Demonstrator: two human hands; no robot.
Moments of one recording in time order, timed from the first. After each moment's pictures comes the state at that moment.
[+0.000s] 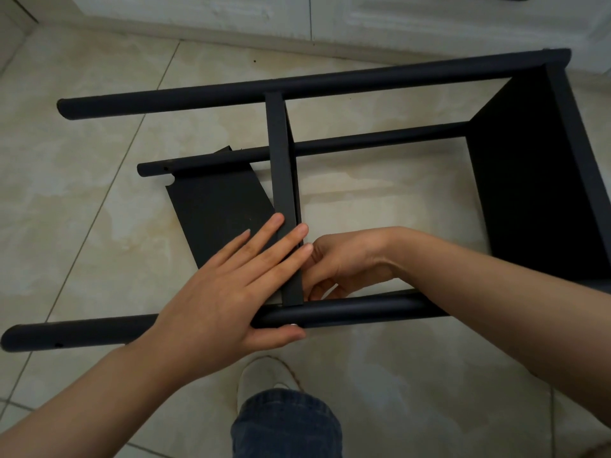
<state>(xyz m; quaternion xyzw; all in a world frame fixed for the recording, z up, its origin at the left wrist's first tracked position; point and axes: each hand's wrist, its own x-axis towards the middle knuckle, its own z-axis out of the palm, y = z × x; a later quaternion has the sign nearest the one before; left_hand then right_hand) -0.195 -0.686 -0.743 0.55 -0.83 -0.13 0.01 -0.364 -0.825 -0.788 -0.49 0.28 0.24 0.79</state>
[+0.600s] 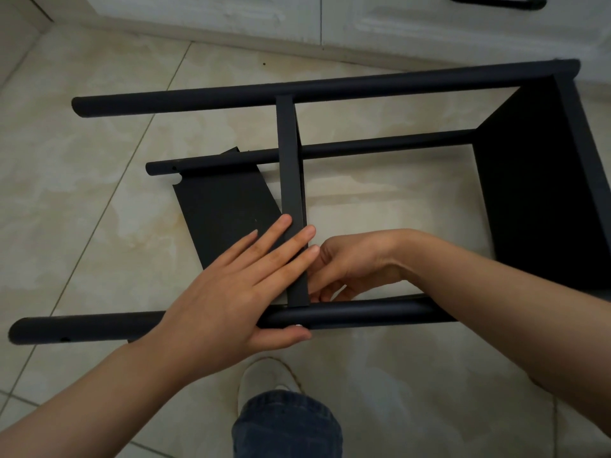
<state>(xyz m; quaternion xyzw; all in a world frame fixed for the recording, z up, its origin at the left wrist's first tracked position) -0.196 -0.688 -0.743 0.55 -0.82 -0.12 0.01 -0.368 -0.832 -0.788 -0.50 0.28 0.26 0.78</state>
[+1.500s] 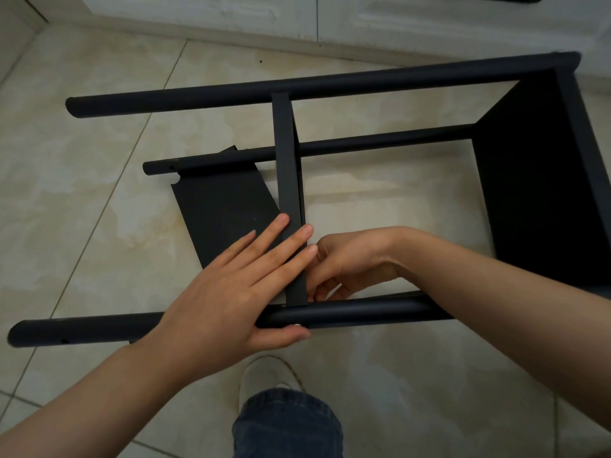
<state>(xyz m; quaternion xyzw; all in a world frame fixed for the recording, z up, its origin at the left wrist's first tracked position) -0.197 -0.686 -0.743 0.55 -0.83 -0.12 0.01 -0.365 -0.828 -0.789 -0.49 0.27 0.25 0.79</state>
